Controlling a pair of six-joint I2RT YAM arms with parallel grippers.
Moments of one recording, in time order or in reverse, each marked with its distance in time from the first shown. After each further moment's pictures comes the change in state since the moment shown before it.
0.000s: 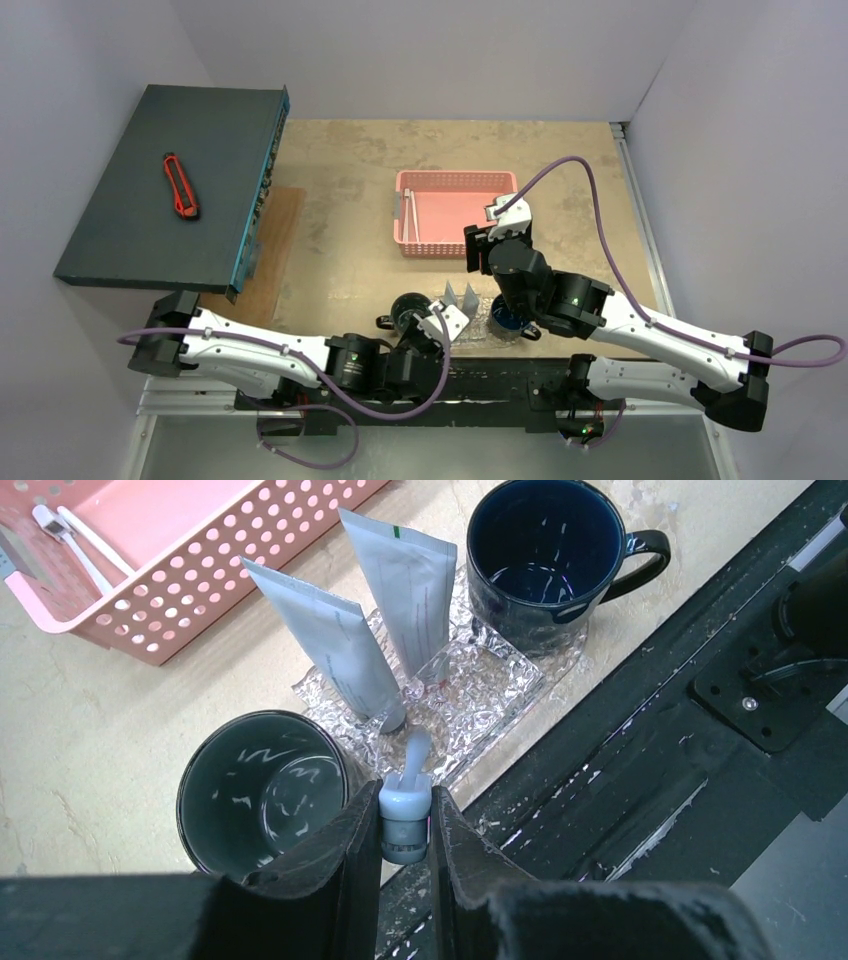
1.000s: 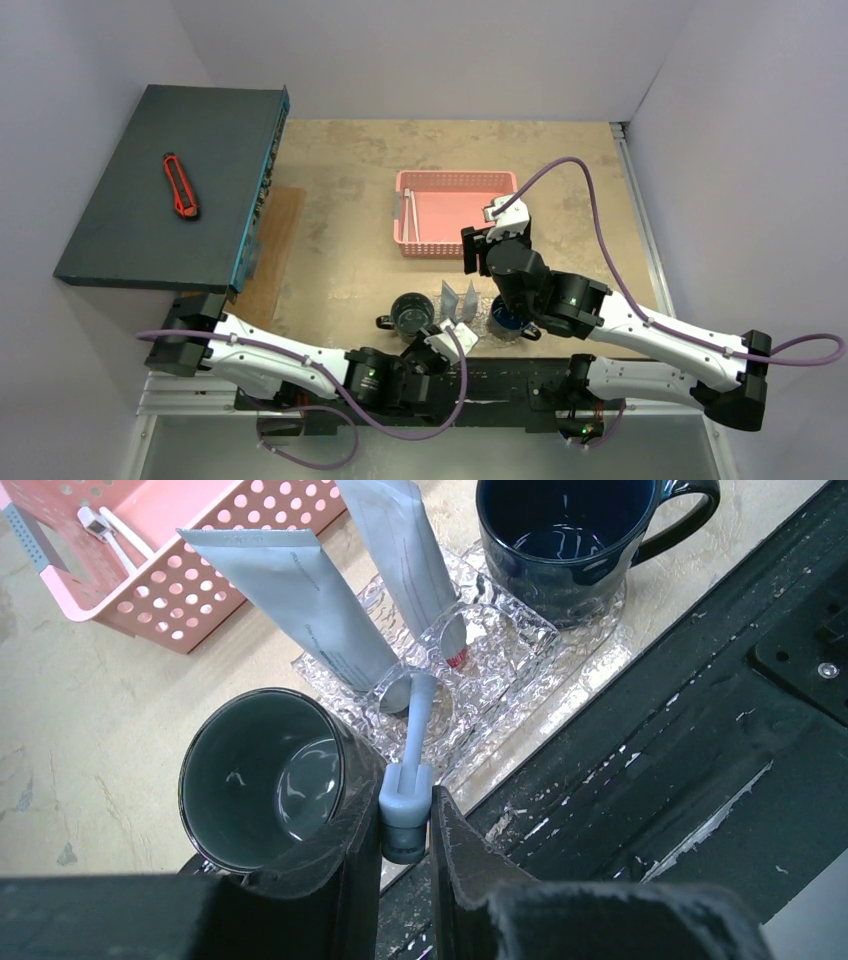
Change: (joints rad) left arm -0.065 0.109 0.004 -0.018 -0.111 -0.019; right arm 0.000 0.006 -0.007 0.000 -0.015 0.013
